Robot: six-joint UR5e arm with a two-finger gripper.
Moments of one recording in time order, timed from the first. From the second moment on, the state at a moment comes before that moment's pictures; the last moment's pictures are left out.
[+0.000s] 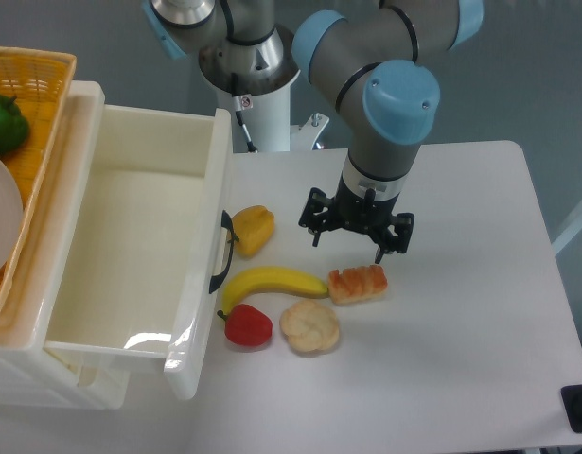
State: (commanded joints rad) arm 2.57 -1.85 -1.52 -1.30 1.43 0.81
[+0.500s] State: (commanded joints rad) arm 2.57 -1.85 -1.52 -1.27 1.53 0.85
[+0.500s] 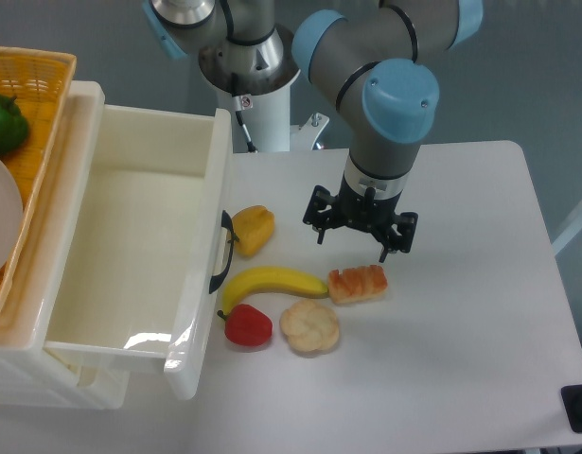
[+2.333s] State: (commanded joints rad) arm 2.53 -2.07 -1.62 -1.04 1.63 1.39
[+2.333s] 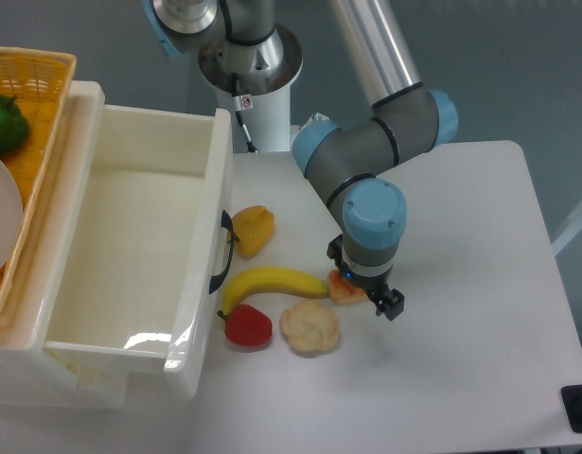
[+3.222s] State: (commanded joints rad) arm 2.54 -2.06 -1.70 -1.05 1.63 1.40
